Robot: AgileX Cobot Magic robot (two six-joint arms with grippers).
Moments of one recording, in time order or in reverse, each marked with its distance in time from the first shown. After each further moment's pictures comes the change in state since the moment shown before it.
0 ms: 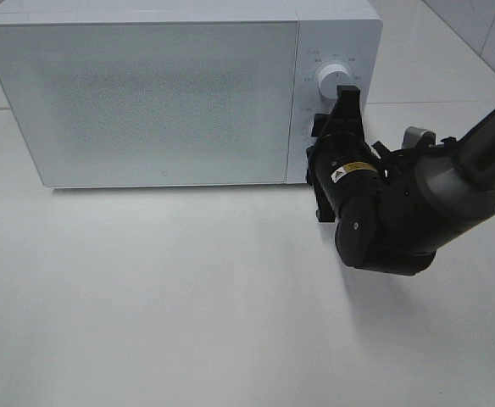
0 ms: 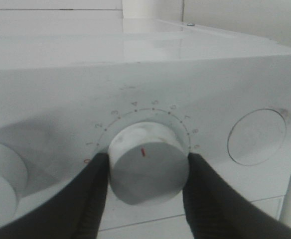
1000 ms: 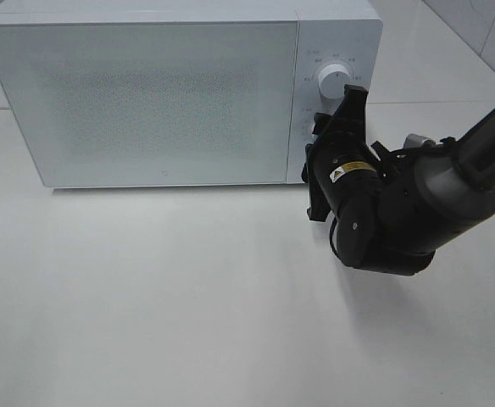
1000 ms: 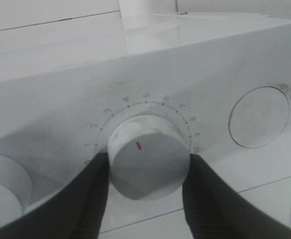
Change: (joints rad) left arm 0.000 0.000 0.000 0.000 0.000 0.000; right arm 0.001 0.000 0.001 0.000 -0.005 0.106
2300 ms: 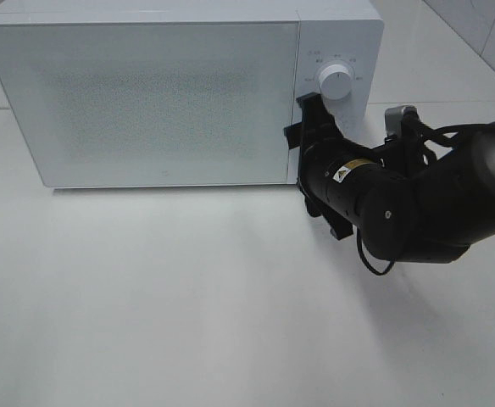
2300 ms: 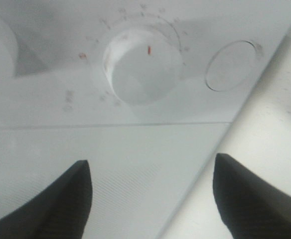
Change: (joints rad) left arm 0.000 0.000 0.000 0.000 0.000 0.000; right arm 0.011 -0.178 0.088 -0.106 0.368 -0.477
